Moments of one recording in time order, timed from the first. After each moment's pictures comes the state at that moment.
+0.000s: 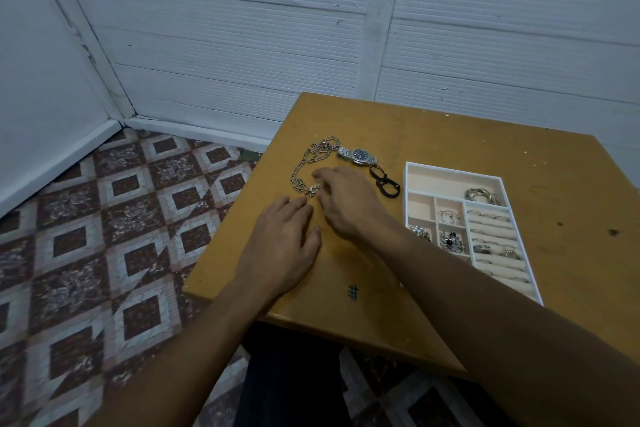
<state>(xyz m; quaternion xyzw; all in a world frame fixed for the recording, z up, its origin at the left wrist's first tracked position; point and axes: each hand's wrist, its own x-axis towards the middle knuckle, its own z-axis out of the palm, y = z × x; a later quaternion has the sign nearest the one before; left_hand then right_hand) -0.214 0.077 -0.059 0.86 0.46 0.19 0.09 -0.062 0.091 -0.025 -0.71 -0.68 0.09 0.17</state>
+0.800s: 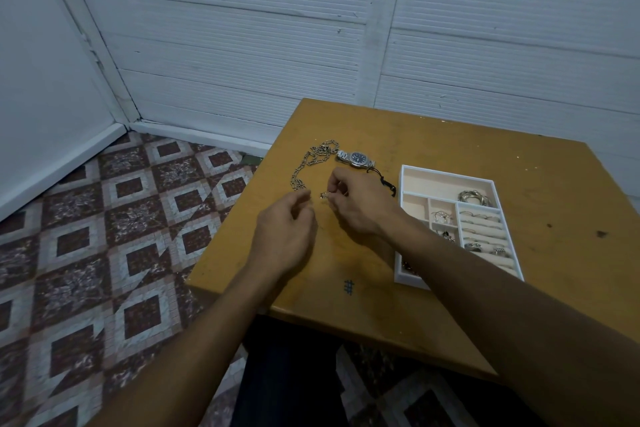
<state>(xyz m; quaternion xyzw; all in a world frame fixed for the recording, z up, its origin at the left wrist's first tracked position) -0.201 0.068 -0.031 0.70 0.52 0.34 0.35 -0.048 0.066 -0.001 -0.69 -0.65 0.20 0.25</state>
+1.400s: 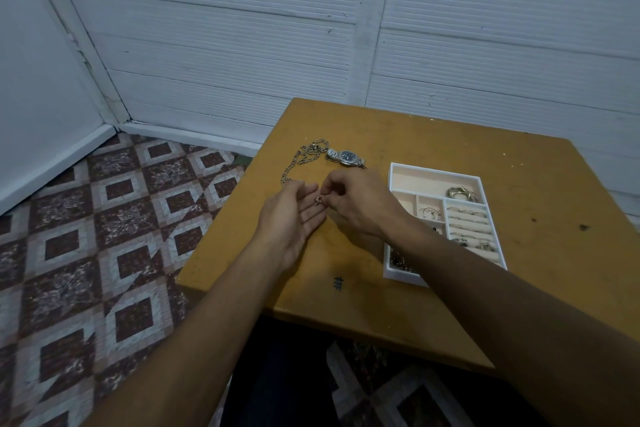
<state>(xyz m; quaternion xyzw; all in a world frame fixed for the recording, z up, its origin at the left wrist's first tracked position) -0.172 0.071 -0.013 0.30 0.42 0.42 0.75 -0.041 0.053 0.009 -0.67 -0.67 0.17 0.26</state>
